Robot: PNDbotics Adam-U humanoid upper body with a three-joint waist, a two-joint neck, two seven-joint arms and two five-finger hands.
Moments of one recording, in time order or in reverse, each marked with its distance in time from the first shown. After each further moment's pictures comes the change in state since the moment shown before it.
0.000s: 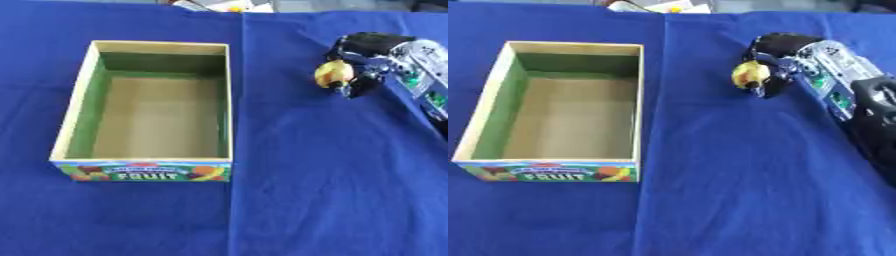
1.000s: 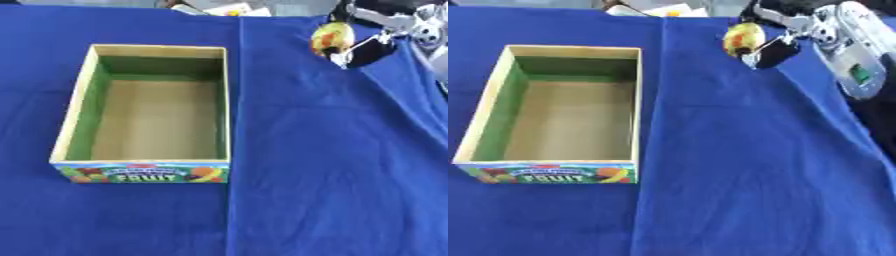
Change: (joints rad) left arm 0.002 0.000 0.000 0.000 0.002 0.002 -0.005; right arm -0.071 -0.030 -0.073 -0.224 -0.177 0.090 0.013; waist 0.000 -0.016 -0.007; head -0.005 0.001
